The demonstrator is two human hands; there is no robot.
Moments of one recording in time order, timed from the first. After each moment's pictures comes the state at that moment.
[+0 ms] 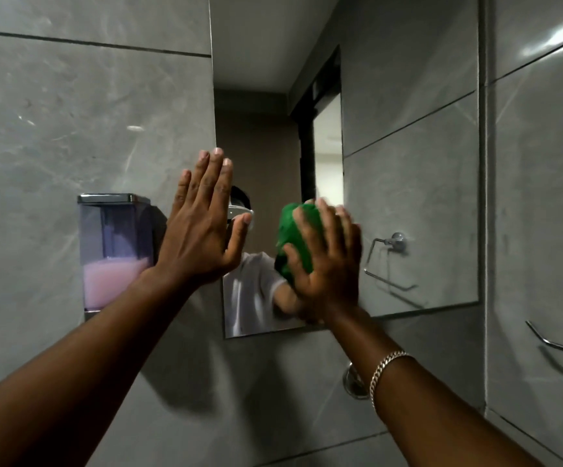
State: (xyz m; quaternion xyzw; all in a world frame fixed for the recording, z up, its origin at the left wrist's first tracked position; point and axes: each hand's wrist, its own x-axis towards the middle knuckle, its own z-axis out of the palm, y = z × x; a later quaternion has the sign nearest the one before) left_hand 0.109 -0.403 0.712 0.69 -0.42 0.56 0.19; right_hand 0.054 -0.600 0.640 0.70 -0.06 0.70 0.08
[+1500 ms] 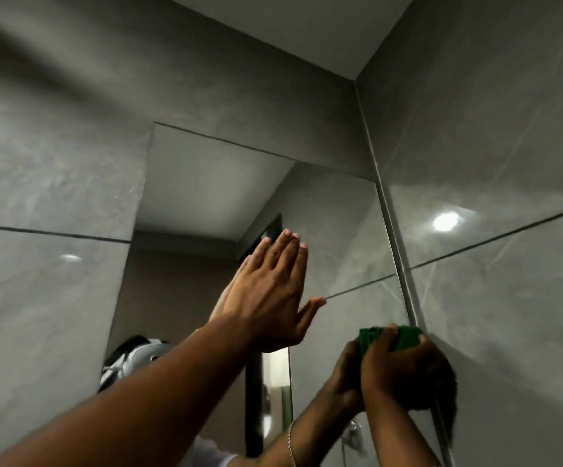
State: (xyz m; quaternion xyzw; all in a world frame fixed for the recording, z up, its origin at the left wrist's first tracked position) left_hand 0.059 -0.578 0.882 0.58 -0.48 0.65 0.09; right_hand -0.010 -0.725 0.799 0.38 -0.28 0.80 -0.38
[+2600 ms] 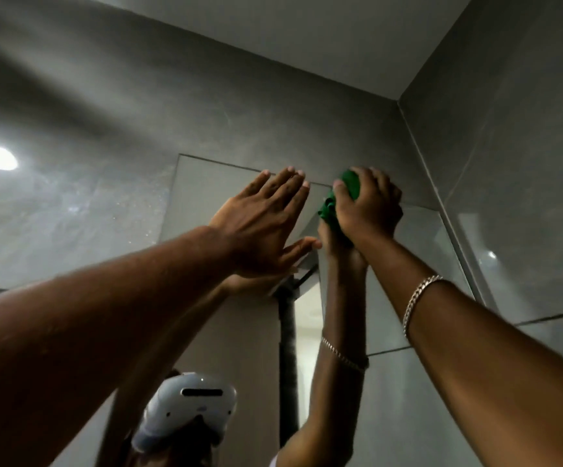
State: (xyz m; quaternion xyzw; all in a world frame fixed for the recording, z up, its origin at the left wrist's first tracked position) left_hand 0.094 -0.526 1.047 0.59 -0.39 0.71 -0.04; right_hand 0.031 -0.712 1.090 0.57 -0.09 0.81 -0.04
